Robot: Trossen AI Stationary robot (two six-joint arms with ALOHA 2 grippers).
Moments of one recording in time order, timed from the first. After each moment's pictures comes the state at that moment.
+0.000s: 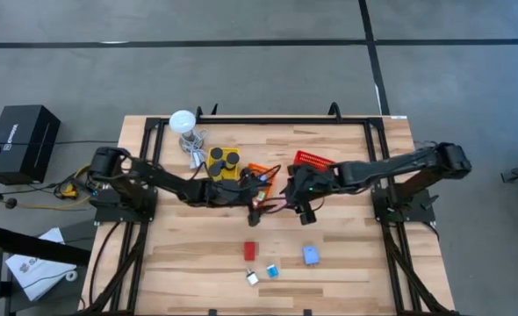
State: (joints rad) left arm -0.12 1.69 0.82 0.55 -0.31 -0.12; right arm 0.10 1.45 1.01 -0.38 0.04 -0.23
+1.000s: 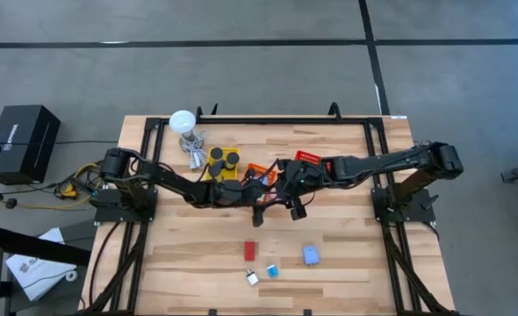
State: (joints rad) left arm -0.10 1.79 0.82 0.71 -0.28 -0.06; right arm 0.06 1.52 1.12 -0.34 0.00 -0.31
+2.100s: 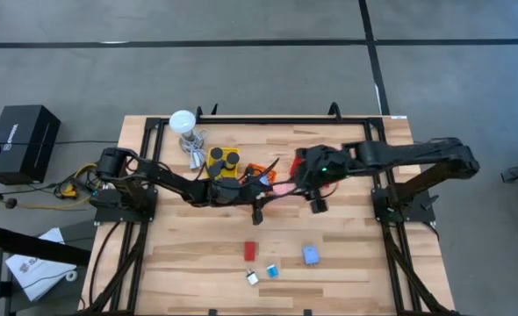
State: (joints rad) left arm -0.10 1.75 0.82 0.72 -0.29 -0.06; right arm 0.07 1.37 1.31 -0.74 0.00 -0.25
